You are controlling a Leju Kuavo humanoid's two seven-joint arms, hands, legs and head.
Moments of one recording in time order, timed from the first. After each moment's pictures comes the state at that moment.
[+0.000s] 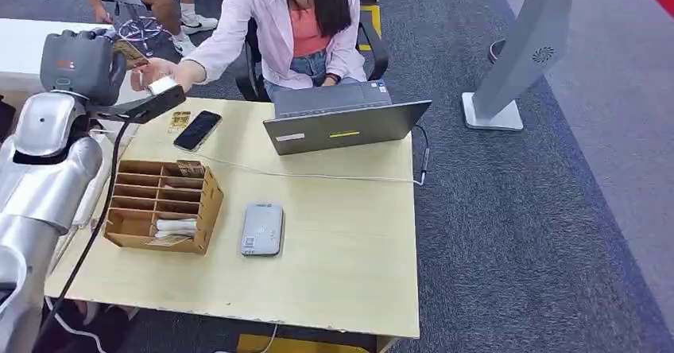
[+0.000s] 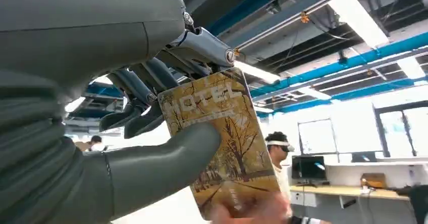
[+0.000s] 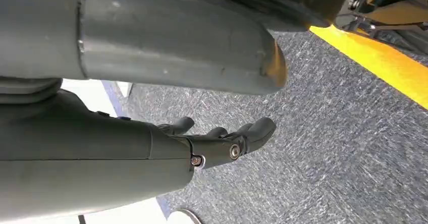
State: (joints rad) left arm -1.09 0.11 -0.41 -0.62 -1.31 0.37 -0.03; right arm -0.08 0.20 -0.93 -0.20 1.49 -0.08 0.09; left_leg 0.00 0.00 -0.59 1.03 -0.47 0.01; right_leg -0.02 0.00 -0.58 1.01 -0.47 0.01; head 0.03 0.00
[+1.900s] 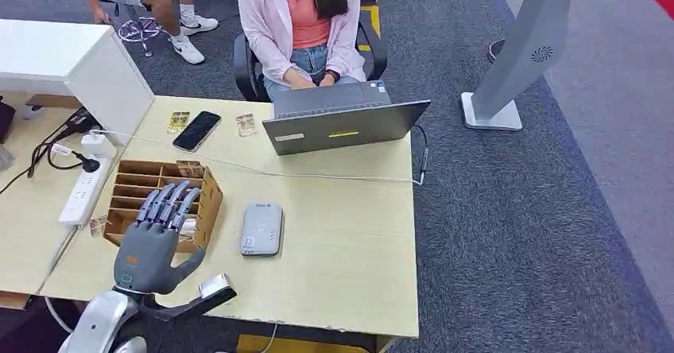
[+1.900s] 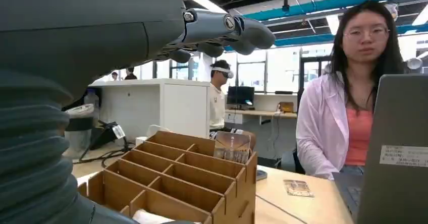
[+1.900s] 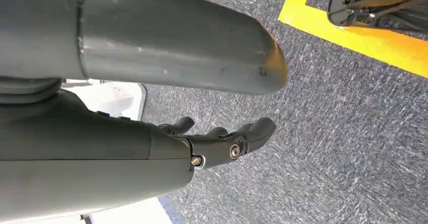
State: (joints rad) left arm -0.09 0.19 -0.40 -1.57 -1.21 0.28 -0.06; right arm -0.07 0.20 -1.01 -0.20 1.38 -0.13 0.10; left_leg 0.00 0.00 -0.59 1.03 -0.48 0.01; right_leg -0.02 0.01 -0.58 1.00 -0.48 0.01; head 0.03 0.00
